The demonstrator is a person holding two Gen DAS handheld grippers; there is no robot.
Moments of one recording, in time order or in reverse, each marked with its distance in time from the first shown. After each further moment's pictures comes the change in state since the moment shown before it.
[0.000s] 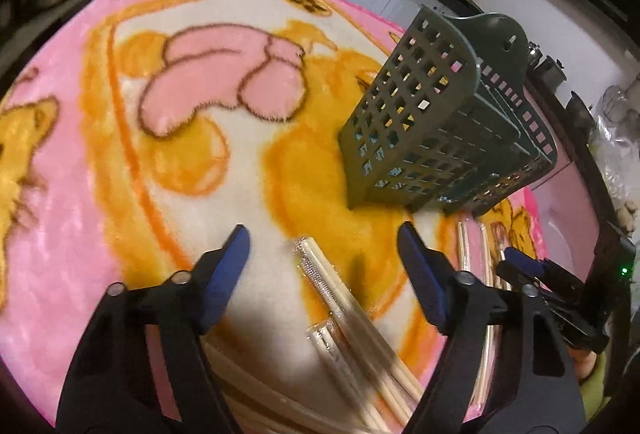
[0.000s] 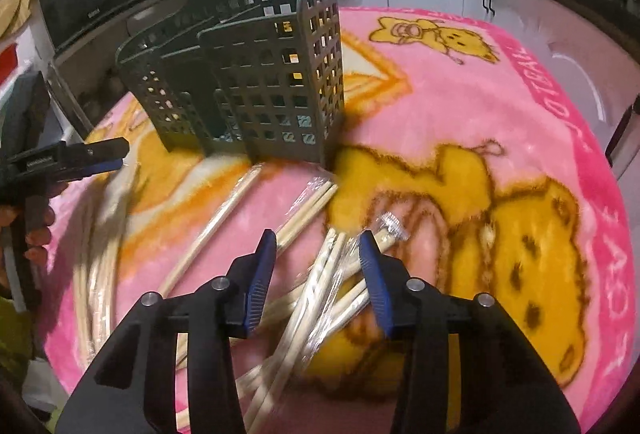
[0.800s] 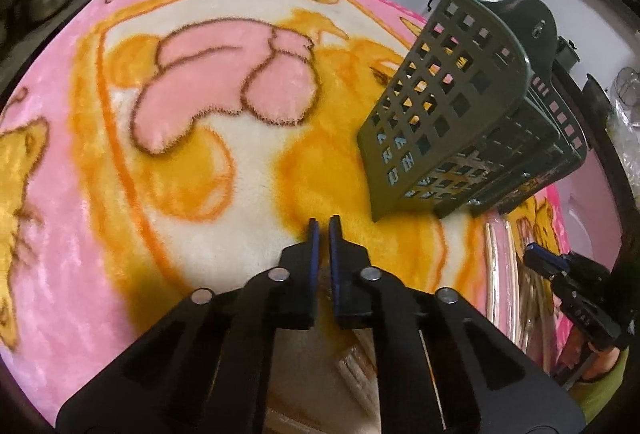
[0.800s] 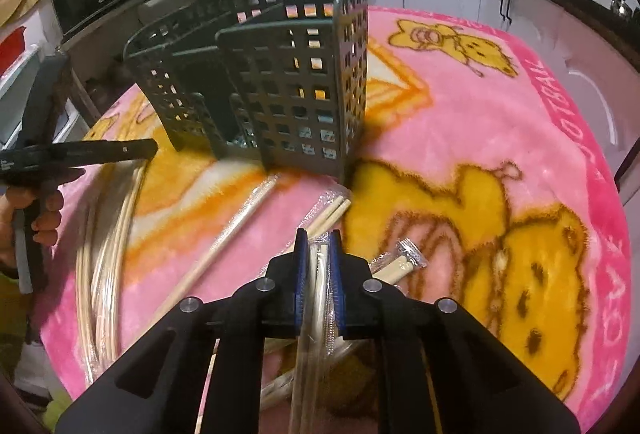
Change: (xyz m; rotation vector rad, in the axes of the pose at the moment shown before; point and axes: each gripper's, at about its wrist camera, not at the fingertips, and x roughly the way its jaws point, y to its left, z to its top) left arm 0.016 0.001 0.011 0.055 0.034 0.065; right arm -0.002 0.013 0.011 -0.051 -0.006 0.039
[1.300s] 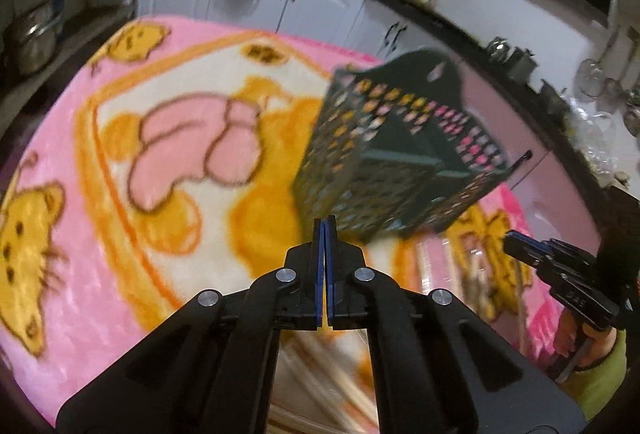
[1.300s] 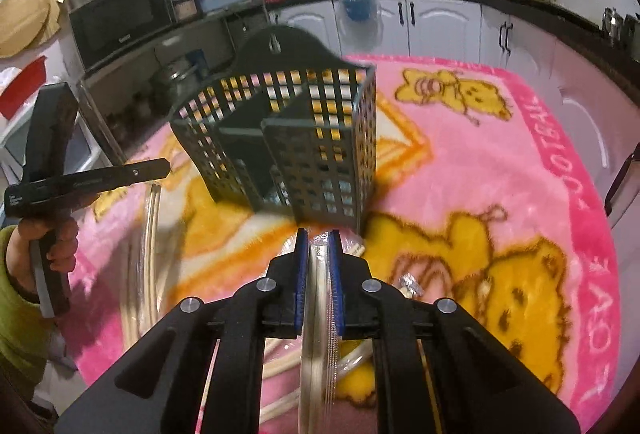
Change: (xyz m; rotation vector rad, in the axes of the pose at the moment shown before) left arm -0.060 -0.042 0.006 0.102 -0.167 -0.072; right arm -0.052 0.004 0.019 0.018 -0.154 0.050
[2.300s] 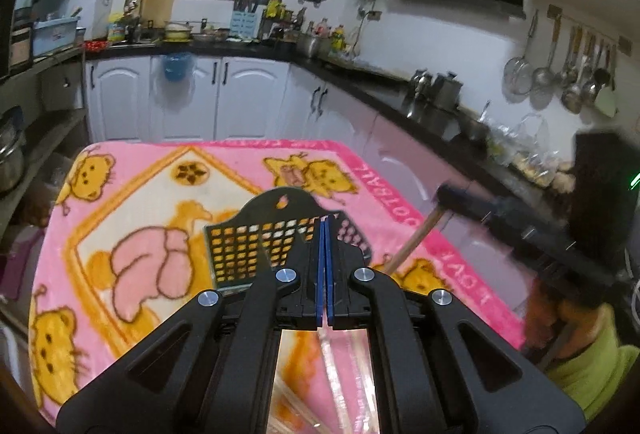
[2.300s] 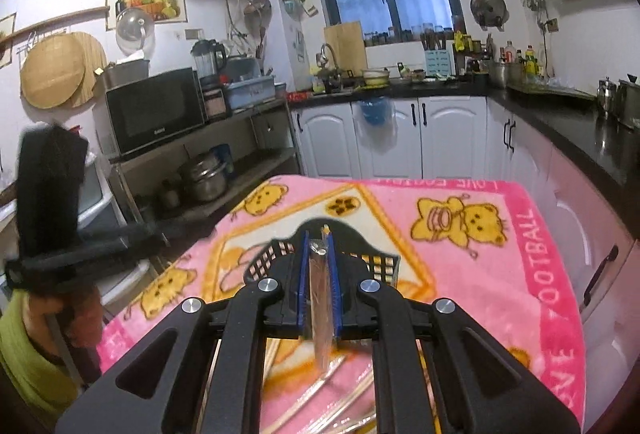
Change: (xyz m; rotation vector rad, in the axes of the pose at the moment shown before) left arm -0.074 -0.098 0.051 0.217 -0.189 -0.096; right arm -0.090 0.033 0.085 -0.031 -0.333 0.038
